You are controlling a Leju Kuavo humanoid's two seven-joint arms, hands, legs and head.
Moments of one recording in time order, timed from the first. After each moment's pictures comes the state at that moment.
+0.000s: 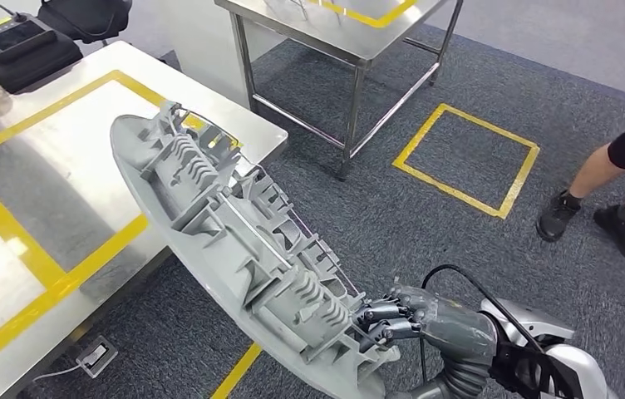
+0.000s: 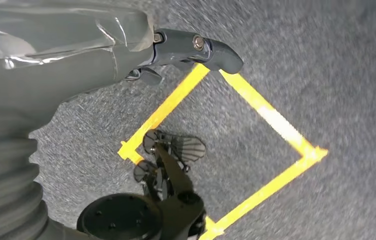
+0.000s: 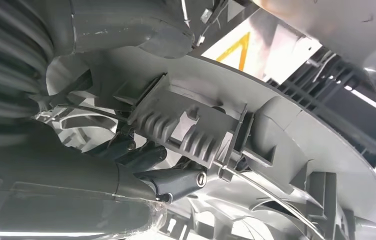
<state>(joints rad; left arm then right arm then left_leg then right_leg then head) 0.28 -0.36 1.03 -1.25 -0.50 -0.62 0.07 -0.18 -0.42 0.46 -2.11 -0.02 0.64 -0.41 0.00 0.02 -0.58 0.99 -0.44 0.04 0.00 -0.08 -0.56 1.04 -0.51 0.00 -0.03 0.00</state>
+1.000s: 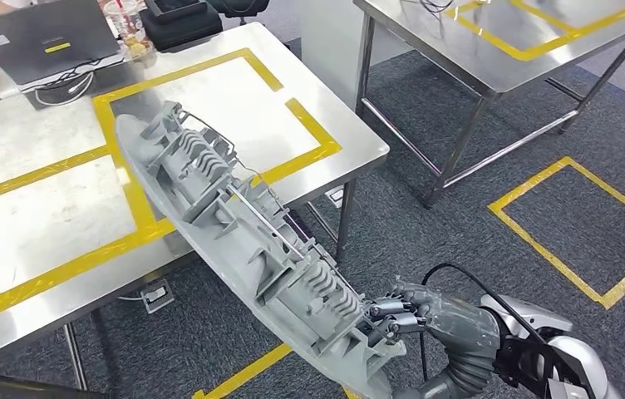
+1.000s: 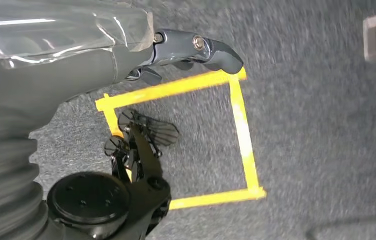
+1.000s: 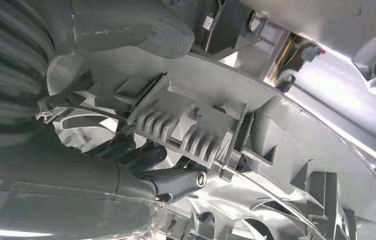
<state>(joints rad) 0.35 -0.35 0.94 -1.28 -0.18 -0.49 0.14 -0.20 -0.42 0.45 -2.07 -0.07 0.67 -0.42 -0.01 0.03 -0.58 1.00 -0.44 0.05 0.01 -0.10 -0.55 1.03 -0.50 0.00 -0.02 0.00</state>
